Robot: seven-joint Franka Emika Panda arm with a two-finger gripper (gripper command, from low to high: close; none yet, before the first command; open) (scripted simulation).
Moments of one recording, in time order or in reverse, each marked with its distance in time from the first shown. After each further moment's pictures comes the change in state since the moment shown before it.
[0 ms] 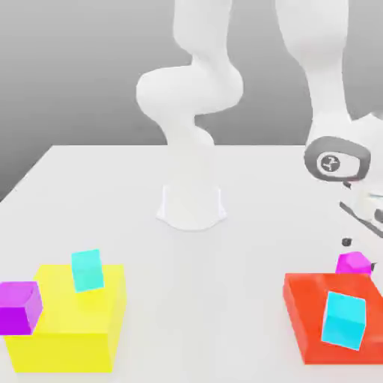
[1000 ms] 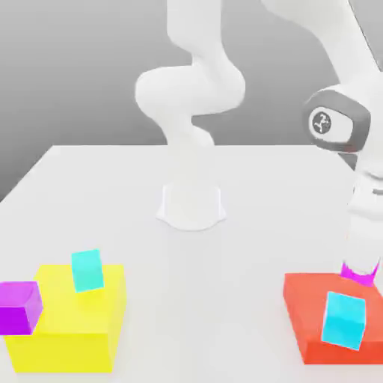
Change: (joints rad) arm -0.300 -0.279 -0.038 0.203 0.415 -0.459 0.407
